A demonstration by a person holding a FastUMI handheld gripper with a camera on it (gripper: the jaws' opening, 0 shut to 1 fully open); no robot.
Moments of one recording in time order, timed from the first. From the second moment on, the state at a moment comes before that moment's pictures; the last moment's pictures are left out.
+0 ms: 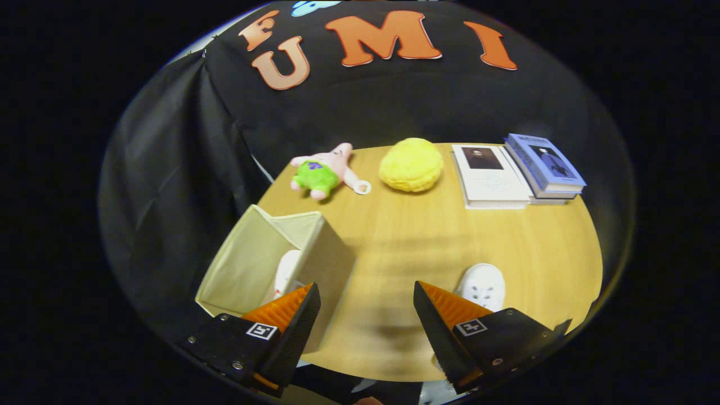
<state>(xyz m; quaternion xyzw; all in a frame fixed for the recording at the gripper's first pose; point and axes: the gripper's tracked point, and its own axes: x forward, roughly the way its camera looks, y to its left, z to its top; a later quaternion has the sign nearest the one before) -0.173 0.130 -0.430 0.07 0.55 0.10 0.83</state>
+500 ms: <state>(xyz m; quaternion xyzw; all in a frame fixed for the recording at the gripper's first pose) -0.251 -0.002 -0.514 0.02 0.62 0.02 0.78</state>
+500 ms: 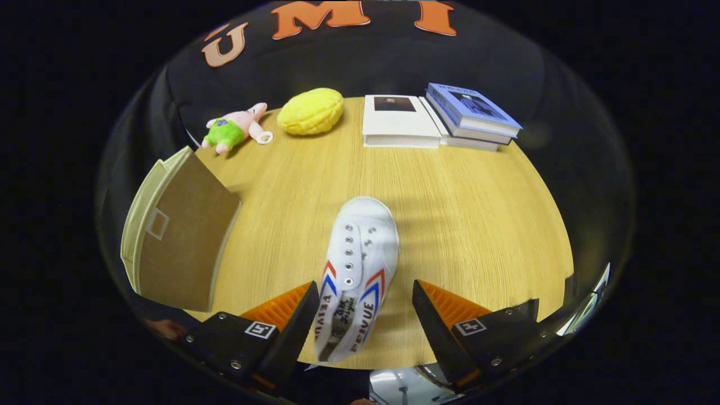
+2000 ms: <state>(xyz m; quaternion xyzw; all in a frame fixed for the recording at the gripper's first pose) -0.198 0.054 -0.482 0.23 0.57 0.00 0.79</state>
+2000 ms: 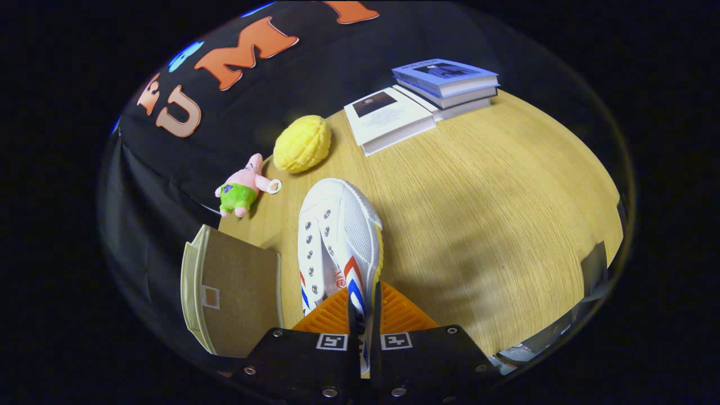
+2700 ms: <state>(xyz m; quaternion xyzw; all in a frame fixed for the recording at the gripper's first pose) -0.138 0.238 -0.370 0.22 0.54 0.17 0.79</state>
